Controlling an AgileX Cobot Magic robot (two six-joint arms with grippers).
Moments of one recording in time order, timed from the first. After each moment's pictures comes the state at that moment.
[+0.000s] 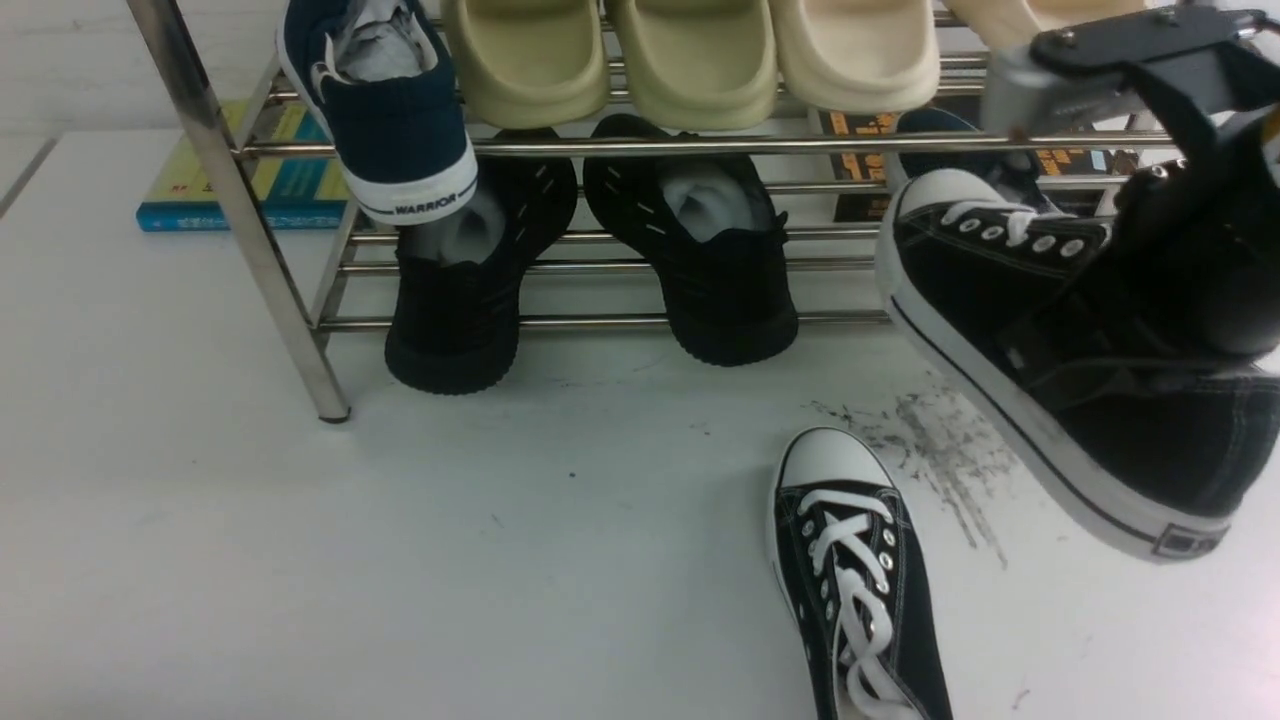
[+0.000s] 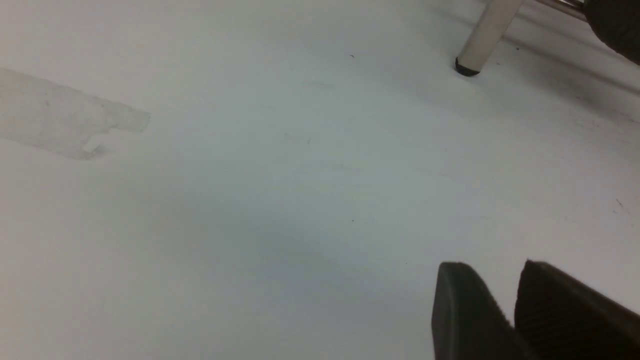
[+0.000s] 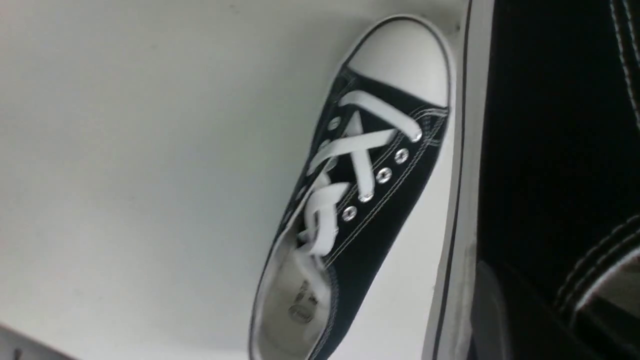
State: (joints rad) right arm 0.60 1.30 -1.36 0.07 1.21 0.19; left arm -0.04 -0.01 -0.01 0.16 0.48 -0.48
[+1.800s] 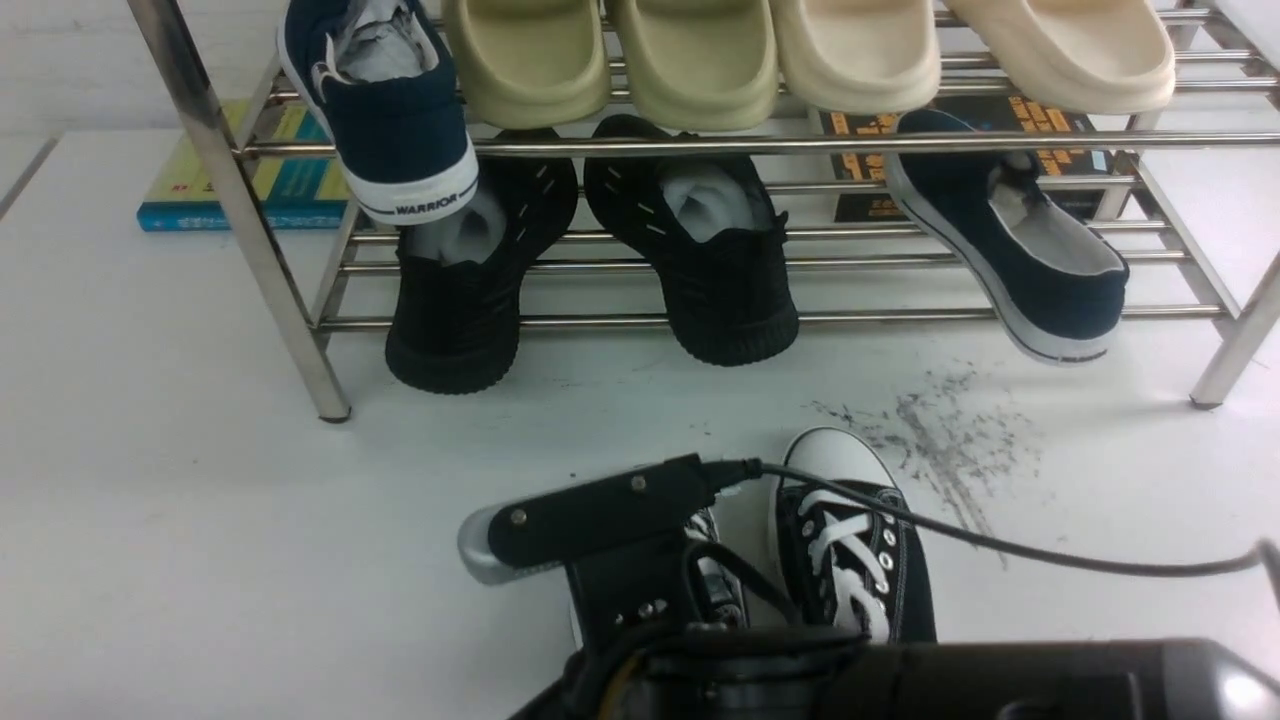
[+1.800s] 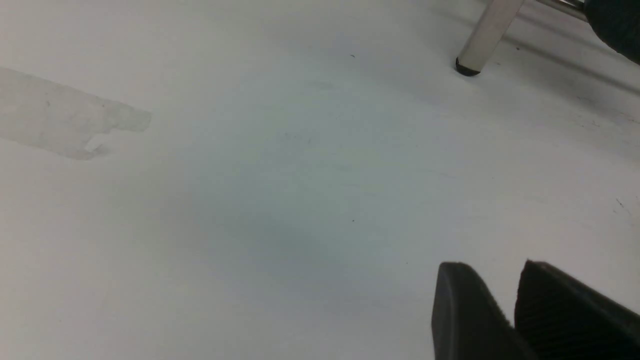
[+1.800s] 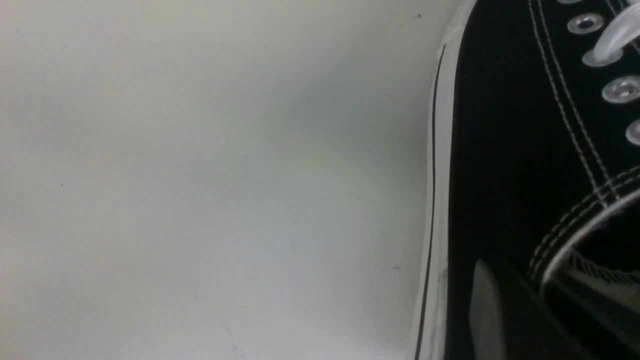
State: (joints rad) right arm 1.29 1.74 -1.21 -0.55 0.79 1.37; left arm -0.04 -0.01 -0.01 0.16 0.48 -0.48
